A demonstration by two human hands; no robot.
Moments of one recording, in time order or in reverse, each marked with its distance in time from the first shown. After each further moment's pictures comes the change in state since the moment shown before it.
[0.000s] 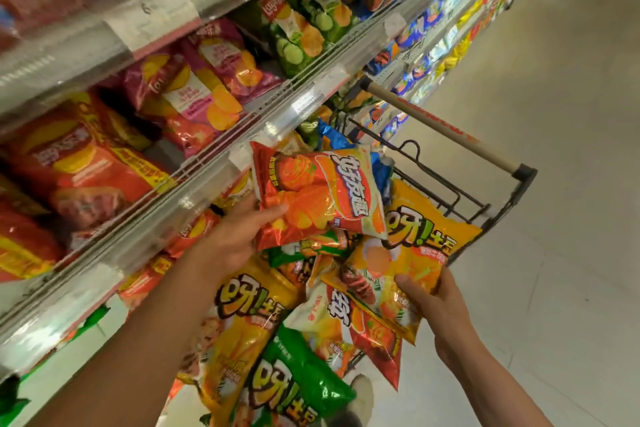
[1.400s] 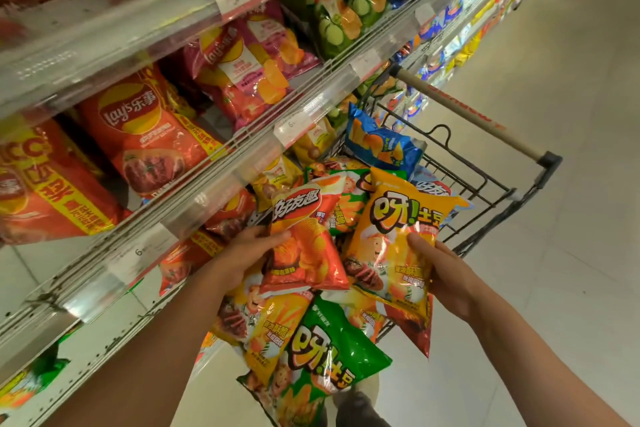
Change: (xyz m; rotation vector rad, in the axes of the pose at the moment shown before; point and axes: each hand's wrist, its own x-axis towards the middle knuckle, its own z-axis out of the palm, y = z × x) left_hand -0.016 -0.091 -0.100 0.259 0.096 -0.248; right_hand 0.003 -0.008 0.041 0.021 -0.243 0.233
